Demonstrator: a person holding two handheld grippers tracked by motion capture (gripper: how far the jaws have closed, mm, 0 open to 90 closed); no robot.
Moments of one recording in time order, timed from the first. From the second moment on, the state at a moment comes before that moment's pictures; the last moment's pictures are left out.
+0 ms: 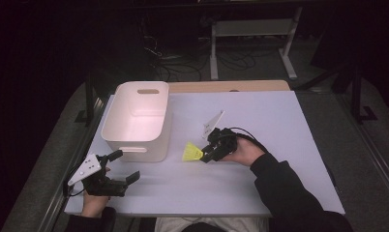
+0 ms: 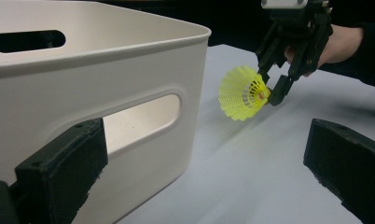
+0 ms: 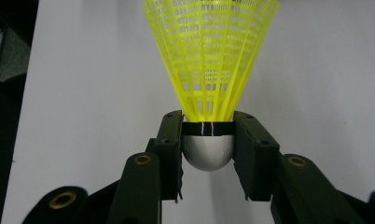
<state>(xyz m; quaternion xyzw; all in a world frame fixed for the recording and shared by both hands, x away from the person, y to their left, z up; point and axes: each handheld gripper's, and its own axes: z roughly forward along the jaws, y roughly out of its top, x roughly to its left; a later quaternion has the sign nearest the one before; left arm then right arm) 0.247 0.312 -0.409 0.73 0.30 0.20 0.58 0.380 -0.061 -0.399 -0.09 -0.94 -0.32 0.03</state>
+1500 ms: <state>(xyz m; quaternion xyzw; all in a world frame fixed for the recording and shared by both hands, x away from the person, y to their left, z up) 0.247 0.312 -0.409 0.73 0.30 0.20 0.58 0.385 -0.049 -0.353 -0.08 -0.94 -0.33 0.01</state>
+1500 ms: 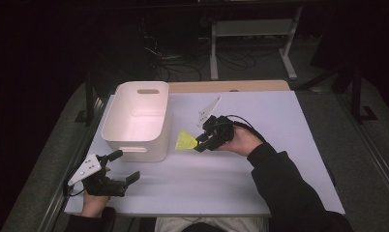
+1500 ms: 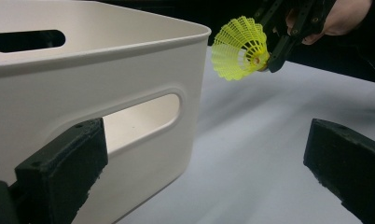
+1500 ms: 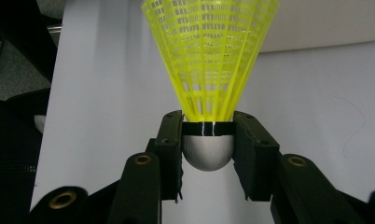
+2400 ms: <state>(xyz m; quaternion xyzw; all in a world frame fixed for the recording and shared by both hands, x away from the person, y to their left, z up) 0.247 0.312 -0.409 0.73 0.30 0.20 0.58 0.391 -0.047 -0.317 -0.07 -0.93 -0.35 -0.01</state>
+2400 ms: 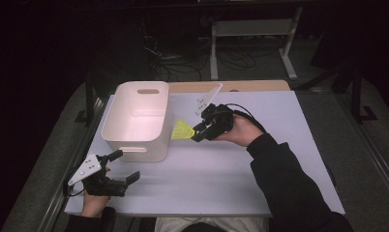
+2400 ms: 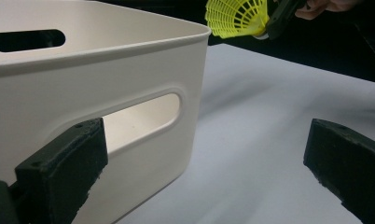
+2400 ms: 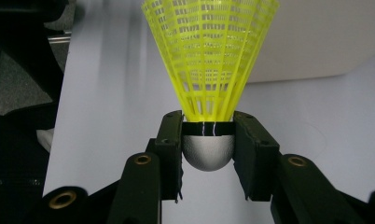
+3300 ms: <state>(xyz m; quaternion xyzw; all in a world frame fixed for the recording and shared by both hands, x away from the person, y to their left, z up) 0.247 0.312 -0.409 0.73 0.30 0.20 0.58 0.405 -0.042 -0.290 -0.08 -0.93 -0.36 -0.02</state>
